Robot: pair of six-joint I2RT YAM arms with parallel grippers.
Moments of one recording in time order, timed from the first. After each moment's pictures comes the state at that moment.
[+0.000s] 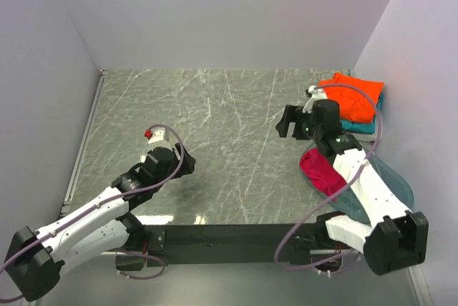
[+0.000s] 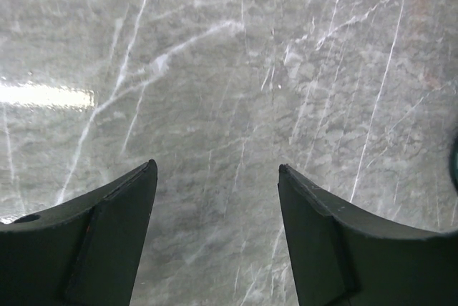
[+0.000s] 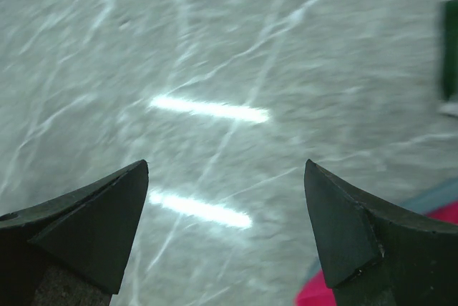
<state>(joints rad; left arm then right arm) -0.71 0.82 0.47 -0.25 -0.33 -0.79 0.20 1.11 0.87 -0.35 -0.11 0.28</state>
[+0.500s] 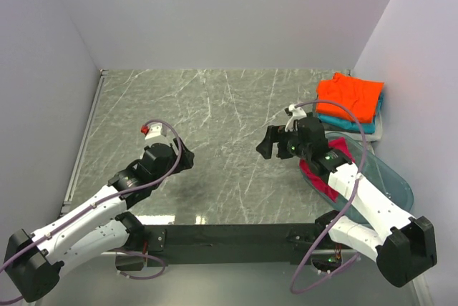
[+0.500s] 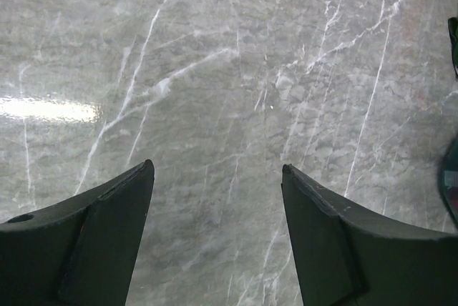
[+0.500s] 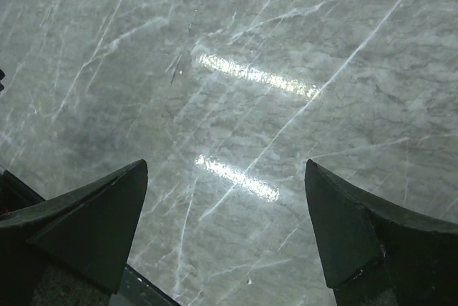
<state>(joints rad) -0.71 0.81 0.54 -0.30 -0.38 -0.78 0.43 1.00 0.70 -0.28 -0.20 0.38</state>
